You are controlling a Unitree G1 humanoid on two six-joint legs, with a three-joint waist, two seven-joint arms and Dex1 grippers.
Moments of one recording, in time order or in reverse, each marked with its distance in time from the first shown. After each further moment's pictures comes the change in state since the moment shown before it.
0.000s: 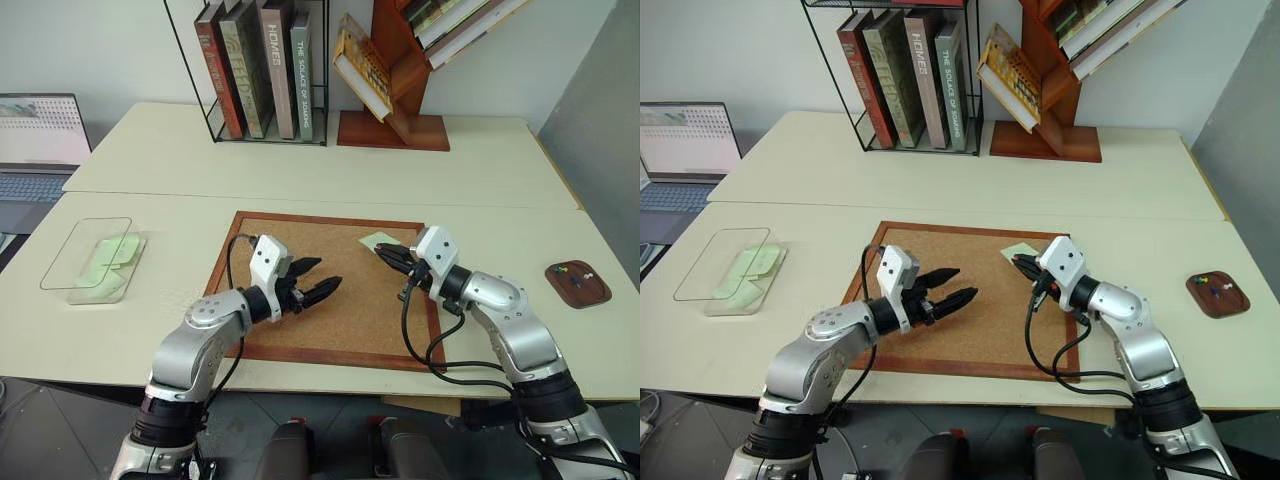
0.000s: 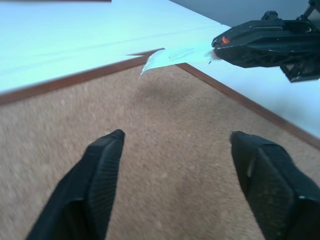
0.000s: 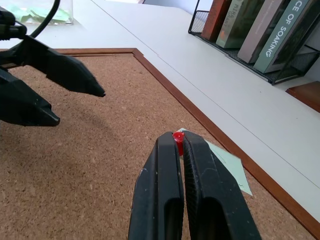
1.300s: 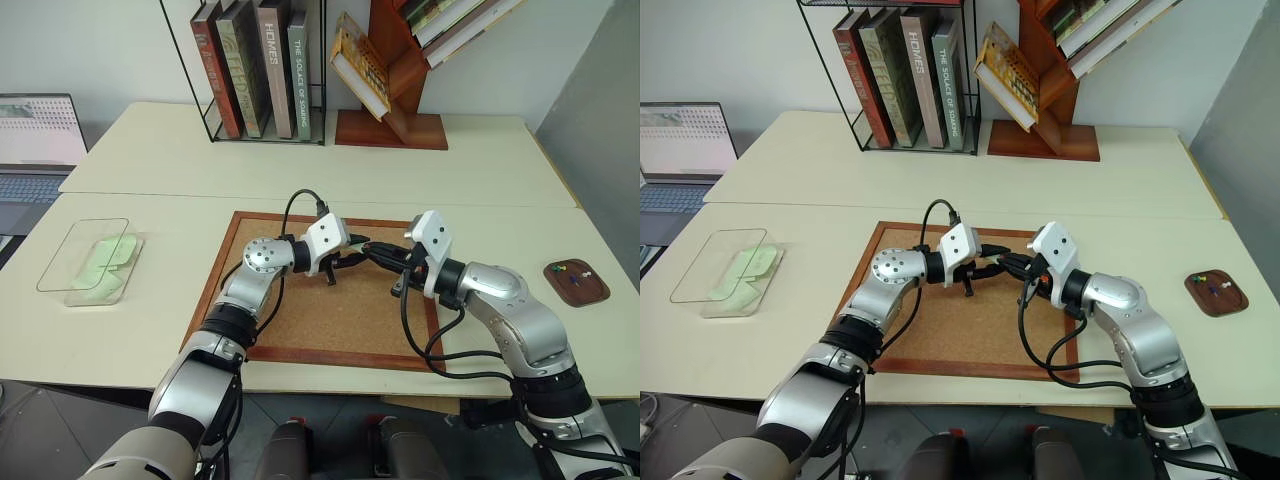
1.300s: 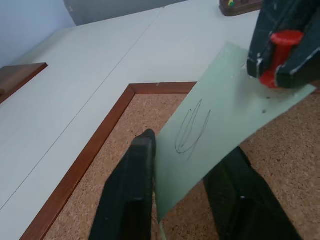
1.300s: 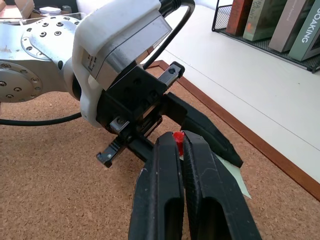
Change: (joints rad) left arm -0.477 -0.140 -0.149 0.841 0.306 -0.705 -0.258; right arm -0.042 0.004 -0.009 -0.160 0.158 0.327 -0.005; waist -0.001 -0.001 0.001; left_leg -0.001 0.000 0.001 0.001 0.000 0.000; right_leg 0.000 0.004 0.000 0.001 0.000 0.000
